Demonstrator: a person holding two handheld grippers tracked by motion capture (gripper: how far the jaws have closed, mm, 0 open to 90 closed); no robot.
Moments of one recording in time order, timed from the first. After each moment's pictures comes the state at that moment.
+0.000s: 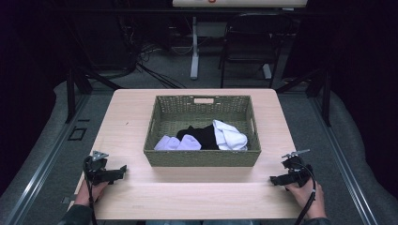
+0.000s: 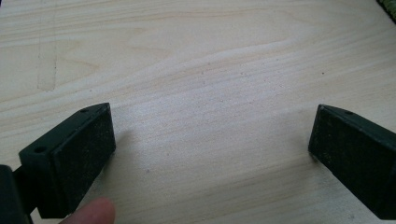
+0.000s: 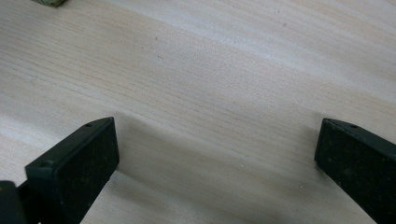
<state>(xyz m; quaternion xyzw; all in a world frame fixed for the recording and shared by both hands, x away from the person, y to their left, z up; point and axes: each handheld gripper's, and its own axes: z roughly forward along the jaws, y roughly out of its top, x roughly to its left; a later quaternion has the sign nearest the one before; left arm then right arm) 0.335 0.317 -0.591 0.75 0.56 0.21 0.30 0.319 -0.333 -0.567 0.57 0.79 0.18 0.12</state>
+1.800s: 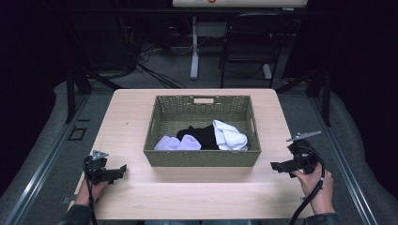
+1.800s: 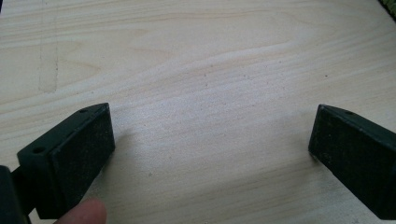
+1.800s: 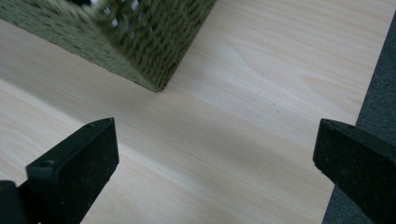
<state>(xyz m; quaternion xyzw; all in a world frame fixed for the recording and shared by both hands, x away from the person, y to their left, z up) 0.336 0.318 -0.591 0.75 0.56 0.21 0.29 0.324 -0.320 -0.475 0.53 0.80 0.24 0.12</state>
